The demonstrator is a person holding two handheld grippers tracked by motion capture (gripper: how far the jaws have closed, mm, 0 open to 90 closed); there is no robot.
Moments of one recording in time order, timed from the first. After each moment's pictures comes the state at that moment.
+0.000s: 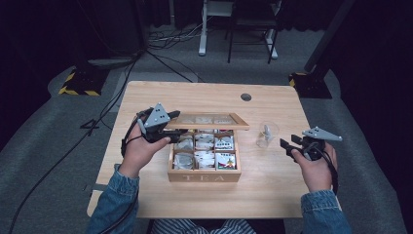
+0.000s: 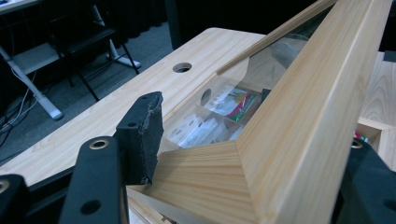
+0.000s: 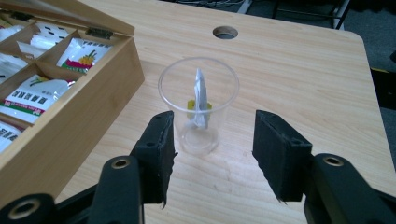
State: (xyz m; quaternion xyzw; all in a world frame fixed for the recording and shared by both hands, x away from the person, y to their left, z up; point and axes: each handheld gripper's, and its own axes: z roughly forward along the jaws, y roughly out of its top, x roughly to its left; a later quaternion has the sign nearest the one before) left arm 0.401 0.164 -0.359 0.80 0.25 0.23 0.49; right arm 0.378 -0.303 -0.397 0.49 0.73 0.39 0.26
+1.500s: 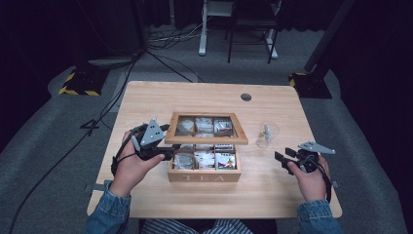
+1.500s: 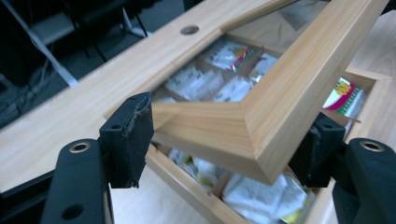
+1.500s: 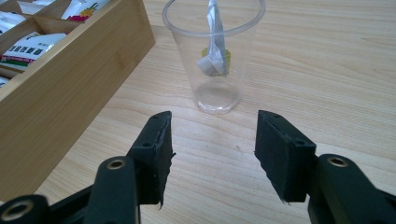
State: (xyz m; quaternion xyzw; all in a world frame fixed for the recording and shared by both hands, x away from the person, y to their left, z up) left arm 0.358 0.175 -0.372 0.82 0.29 0.24 0.44; right arm 0.370 -0.309 -0.450 0.50 0.73 0.41 0.21
